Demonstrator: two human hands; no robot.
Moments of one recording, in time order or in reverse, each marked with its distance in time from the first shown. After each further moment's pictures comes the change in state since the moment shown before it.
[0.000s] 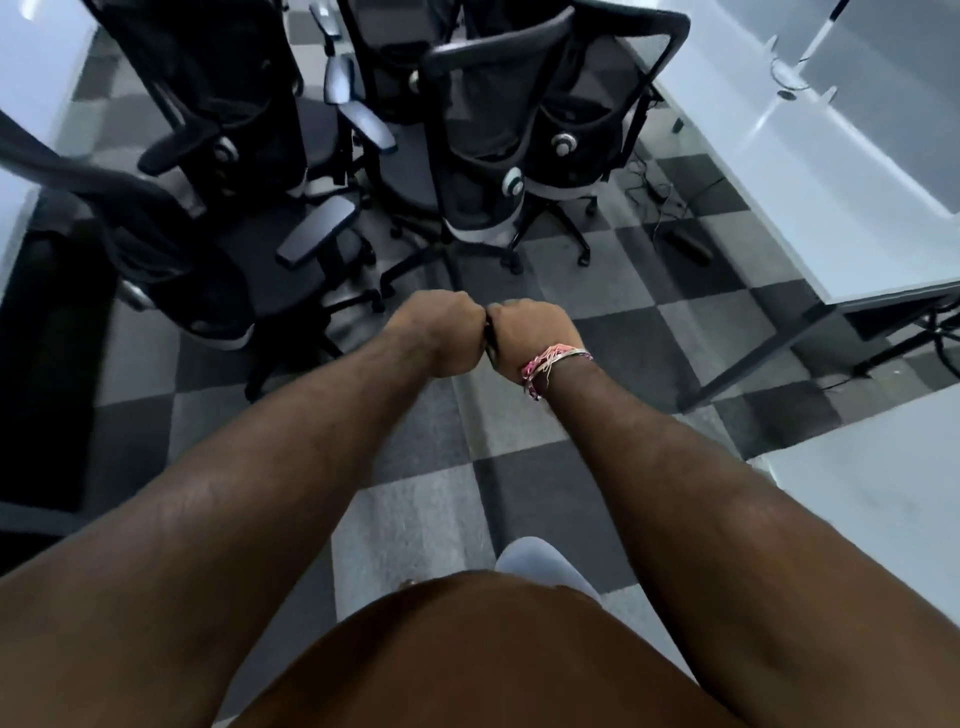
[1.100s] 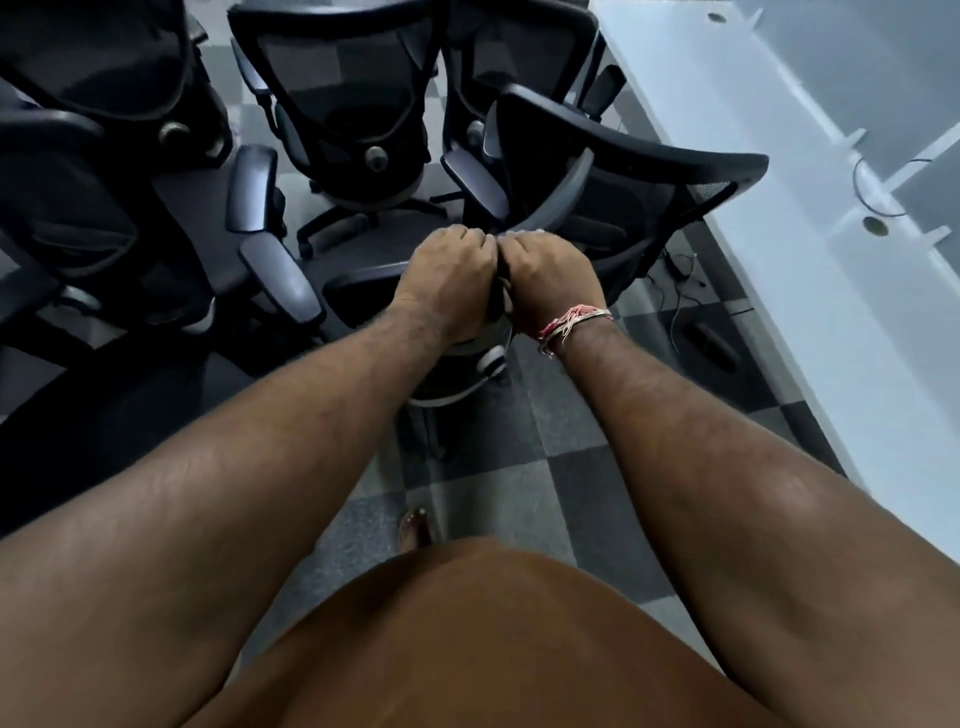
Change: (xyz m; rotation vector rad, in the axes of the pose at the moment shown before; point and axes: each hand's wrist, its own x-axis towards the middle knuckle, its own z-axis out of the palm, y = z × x) left_hand 0.647 -0.244 -0.084 0.022 0.380 -0.013; right_hand 0.610 0.372 0.064 0.000 0.372 -0.081
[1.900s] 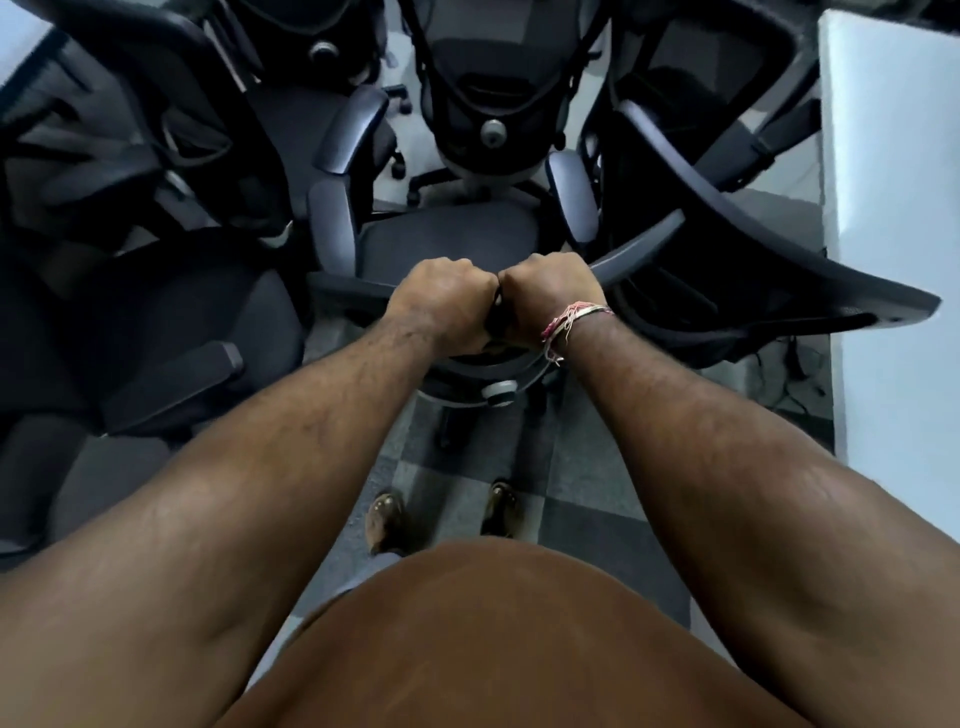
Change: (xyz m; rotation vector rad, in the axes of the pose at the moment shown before) left_hand 0.069 0.015 0.039 -0.014 -0.350 -0.468; right_hand 0.082 0.079 0.059 0.019 -0.415 -0.484
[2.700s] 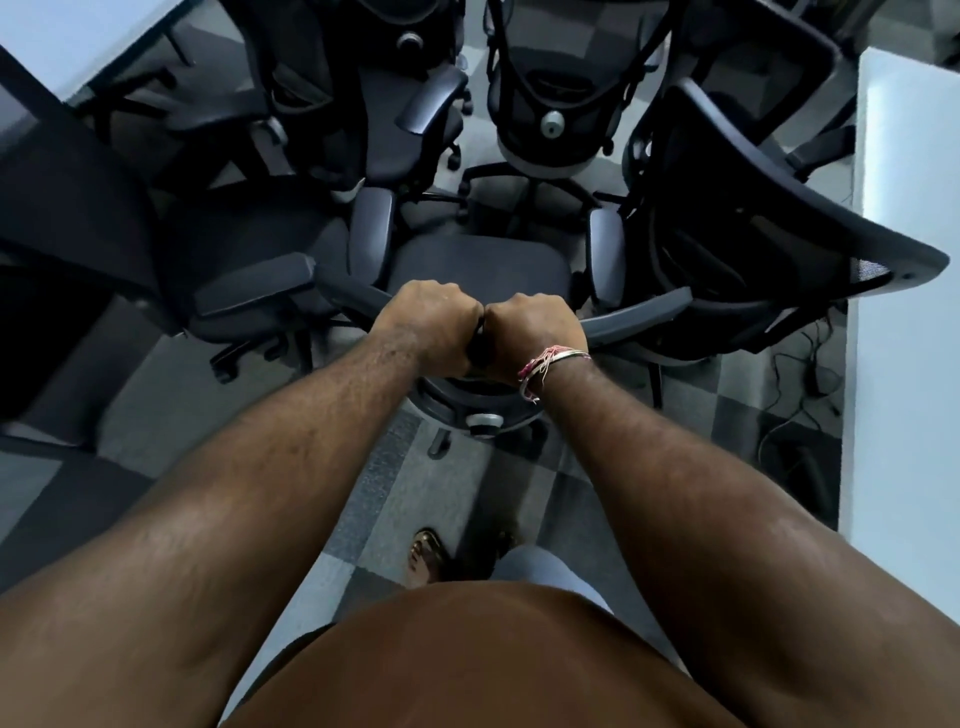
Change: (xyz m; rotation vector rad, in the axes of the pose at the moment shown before) left_hand -0.218 0.028 0.007 0.015 -0.085 -0.108; right_hand -0.143 -0.164 -0.025 0.060 0.003 -0.045
